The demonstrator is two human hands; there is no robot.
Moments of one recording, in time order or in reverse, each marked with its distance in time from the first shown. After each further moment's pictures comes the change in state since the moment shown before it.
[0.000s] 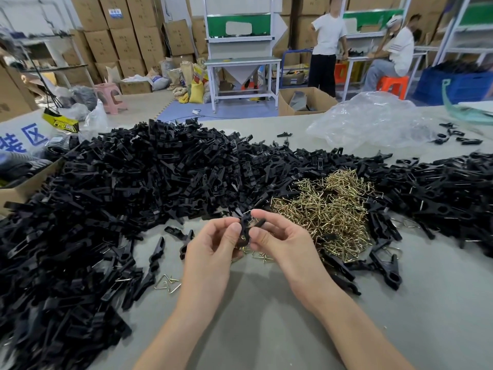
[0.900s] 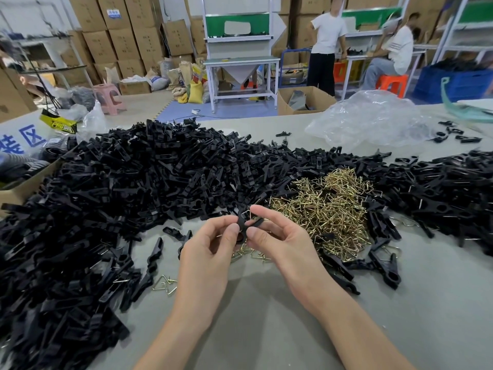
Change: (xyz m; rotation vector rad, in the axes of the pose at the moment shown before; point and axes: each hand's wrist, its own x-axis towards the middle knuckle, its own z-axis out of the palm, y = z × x) left_hand -0.004 0.003 0.000 0.120 0.027 0.097; right_hand 0.000 0.000 -0.002 -0.020 -0.034 -0.007
